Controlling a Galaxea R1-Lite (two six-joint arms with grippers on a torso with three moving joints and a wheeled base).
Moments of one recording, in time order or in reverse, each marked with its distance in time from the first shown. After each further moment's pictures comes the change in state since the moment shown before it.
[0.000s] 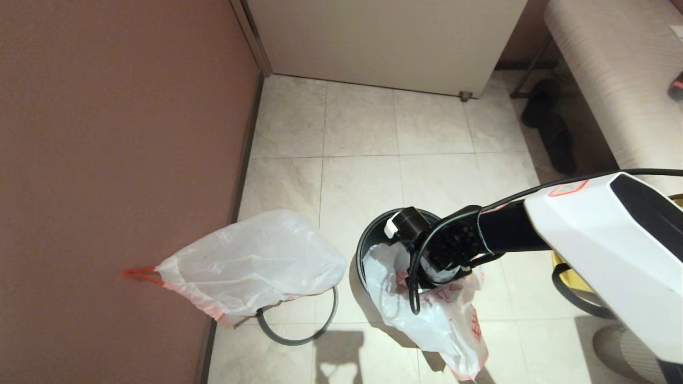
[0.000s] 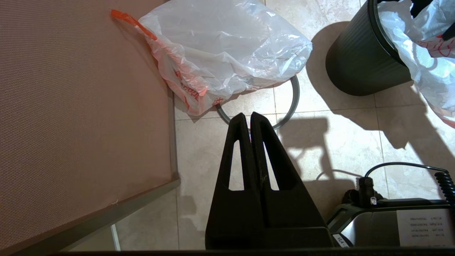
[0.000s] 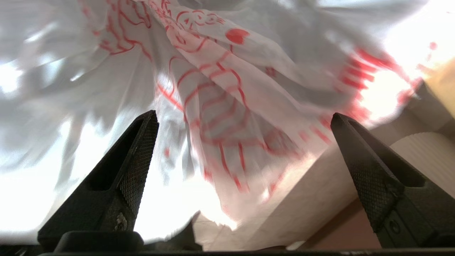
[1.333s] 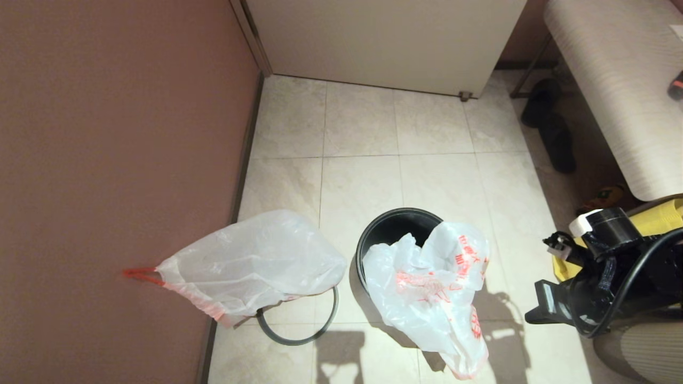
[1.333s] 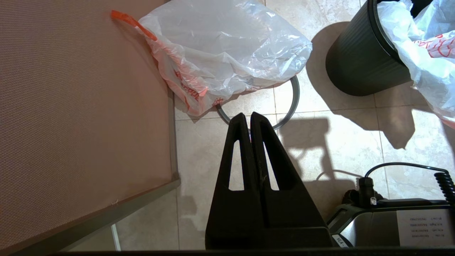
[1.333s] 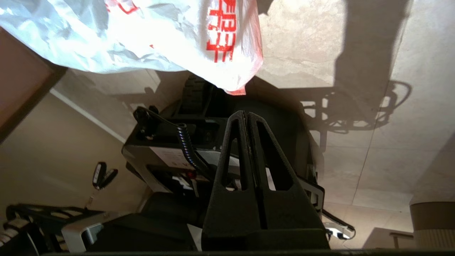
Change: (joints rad) left arm 0.000 0.000 0.000 0.000 0.000 0.000; right arm -0.515 -0.538 0.805 -0.295 0.806 0.068
